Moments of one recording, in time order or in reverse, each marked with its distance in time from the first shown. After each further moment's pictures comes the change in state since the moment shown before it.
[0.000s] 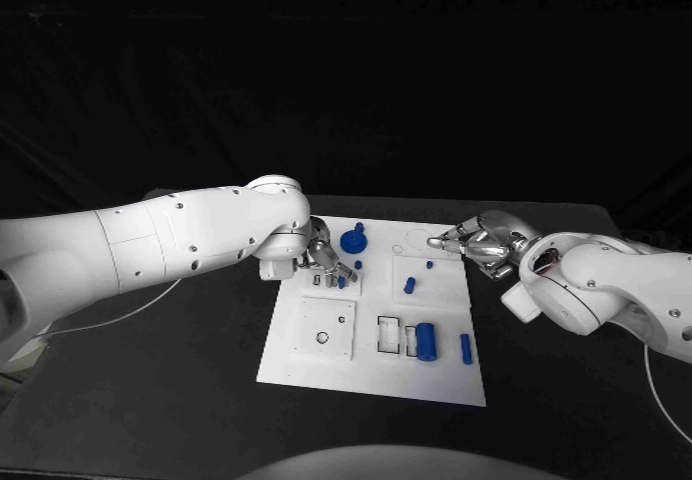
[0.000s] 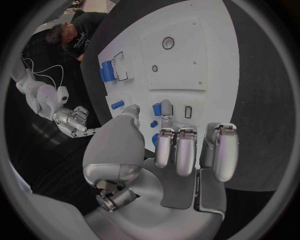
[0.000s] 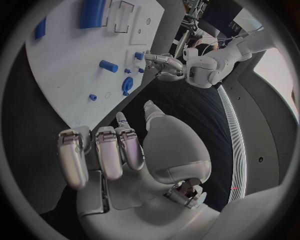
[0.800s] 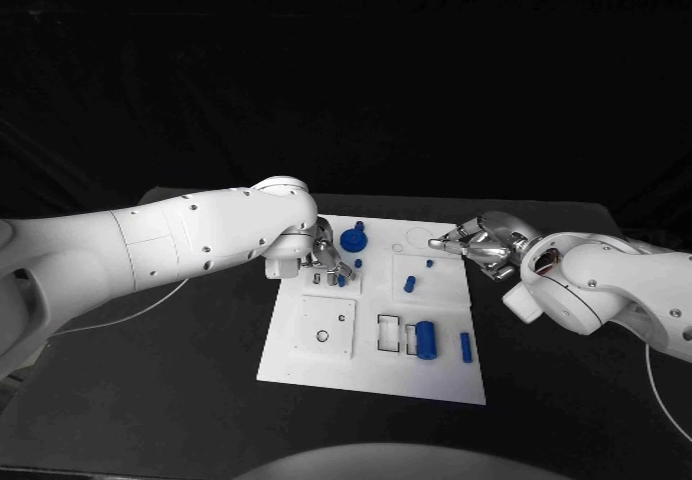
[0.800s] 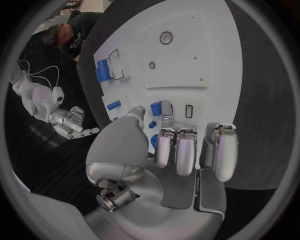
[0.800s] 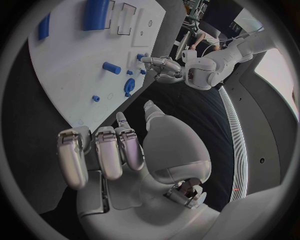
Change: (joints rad) left arm -0.015 0.041 0.000 -0.048 -0.026 0.003 -0.003; left_hand 0.037 0.060 0.031 -0.001 -0.011 -0.012 -0.006 0.000 0.048 0.000 0.000 0.000 0.000 0.000 0.000 0.000 0.000 0.000 0.000 -0.007 0.000 0.000; right arm -0.003 -0.004 0.000 0.000 -0.007 0.011 -0.012; right_hand 0.000 0.000 -0.003 0.003 0.000 0.000 0.000 0.000 0.000 0.004 0.003 0.000 0.000 -0.004 0.004 0.000 0.000 0.000 0.000 0.007 0.000 0.000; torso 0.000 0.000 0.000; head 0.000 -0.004
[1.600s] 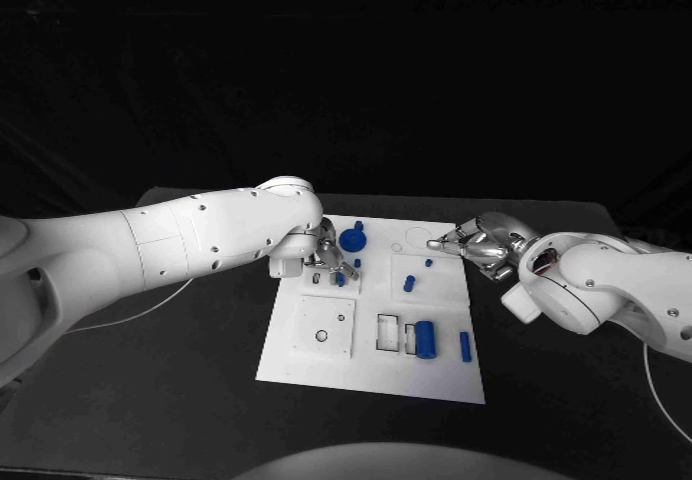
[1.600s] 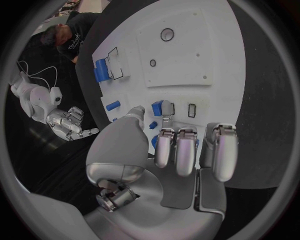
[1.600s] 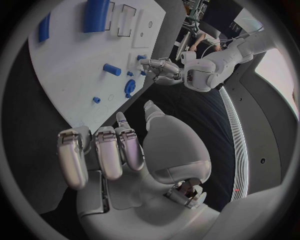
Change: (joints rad) left arm -0.006 0.025 0.000 -0.029 -0.009 0.010 -0.001; left_hand -0.001 0.007 0.000 0.000 -0.054 -0.011 0.004 0.000 0.026 0.000 0.000 0.000 0.001 0.000 0.000 0.000 0.001 0.000 0.000 0.000 0.000 0.000; right arm -0.001 0.005 0.000 0.001 -0.001 0.005 -0.009; right_hand 0.000 0.000 0.000 0.000 0.000 0.000 0.000 0.000 0.000 0.000 0.000 0.000 0.000 0.000 0.000 0.000 0.000 0.000 0.000 0.000 0.000 0.000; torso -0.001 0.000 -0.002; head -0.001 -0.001
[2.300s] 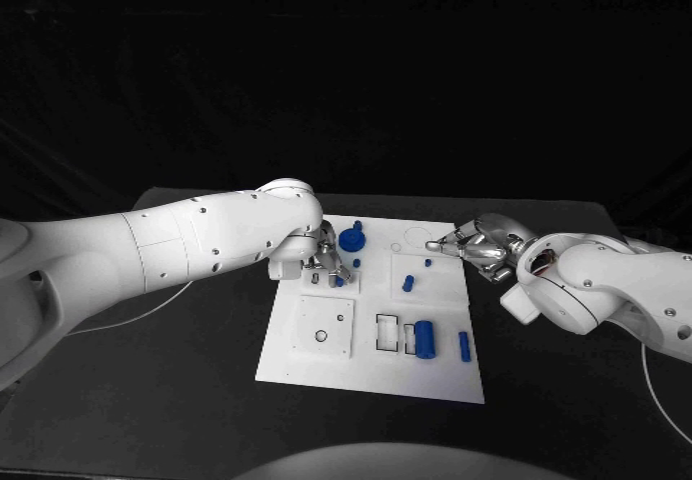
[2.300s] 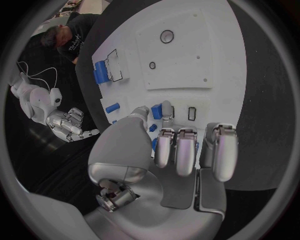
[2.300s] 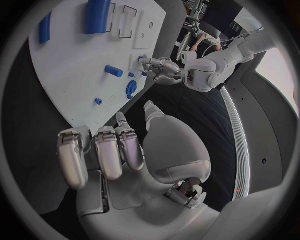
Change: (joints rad) left arm -0.006 0.006 0.000 -0.004 -0.001 0.011 0.000; left_hand 0.070 0.034 0.017 0.000 0.068 -0.007 0.000 -0.023 0.041 0.000 0.000 0.000 0.000 -0.002 -0.002 0.000 0.000 0.000 0.000 0.000 0.000 0.000; right arm -0.002 0.000 0.000 0.000 0.001 0.002 -0.012; right_hand -0.005 0.005 0.000 0.000 0.000 0.000 0.000 0.000 0.000 0.000 0.000 0.000 0.000 0.003 0.003 0.000 0.000 0.000 0.000 0.000 0.000 0.000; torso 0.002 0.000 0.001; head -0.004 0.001
